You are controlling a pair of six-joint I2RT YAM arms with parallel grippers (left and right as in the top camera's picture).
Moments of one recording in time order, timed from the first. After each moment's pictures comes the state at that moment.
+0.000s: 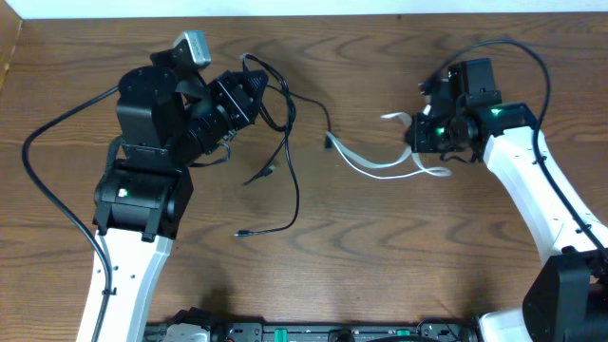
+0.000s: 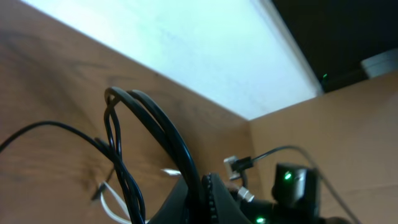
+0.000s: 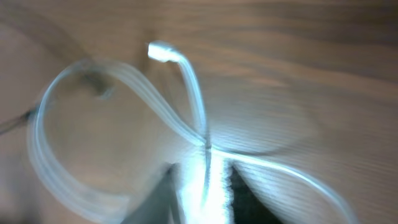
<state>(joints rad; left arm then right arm) -0.17 1.17 1.26 -0.46 0.44 -0.80 0.17 1.63 1.26 -0.77 -0.40 0.14</state>
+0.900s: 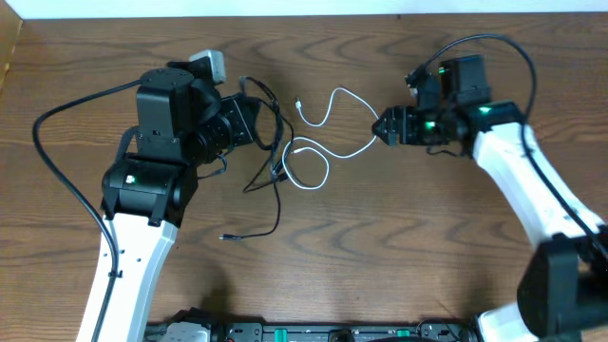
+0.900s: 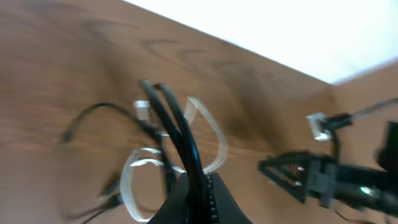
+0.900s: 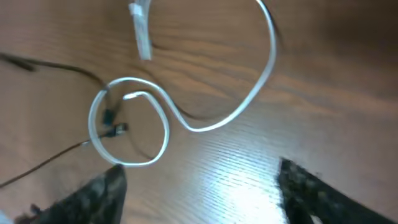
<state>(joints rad) -0.17 1.21 1.26 -0.68 0.26 -0.49 0.21 1.71 1.26 -0.63 -0.43 0.31</state>
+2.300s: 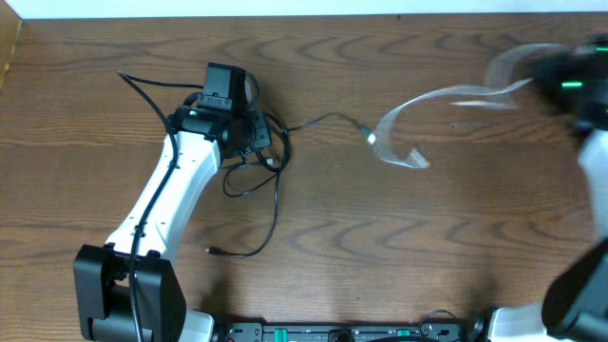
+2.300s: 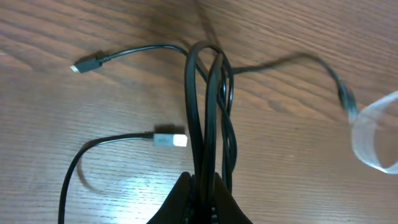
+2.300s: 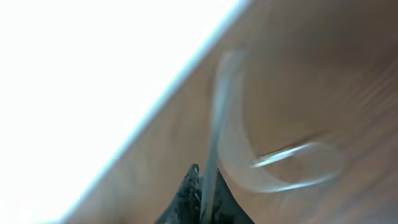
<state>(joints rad) -0.21 1.62 1.26 -0.76 0.13 -0.43 -0.40 1.63 1.30 -0.23 -0.43 0.69</state>
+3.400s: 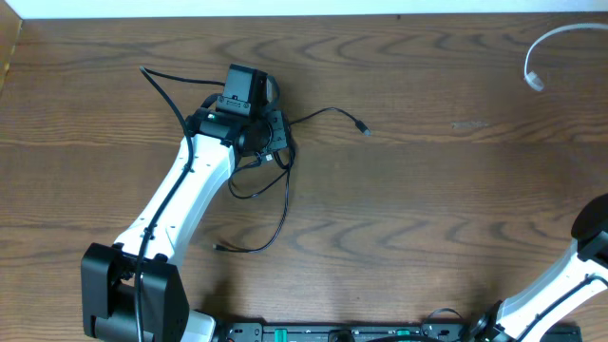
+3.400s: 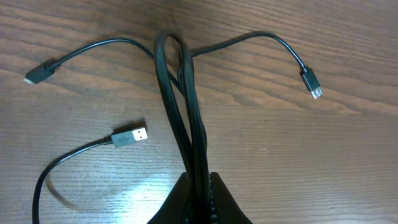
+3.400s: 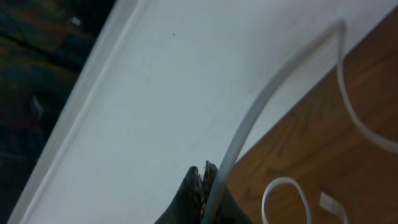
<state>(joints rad) -0.28 1.62 1.26 -0.71 0.14 -0.43 -0.57 2.13 2.26 -0.54 -0.50 0.71</state>
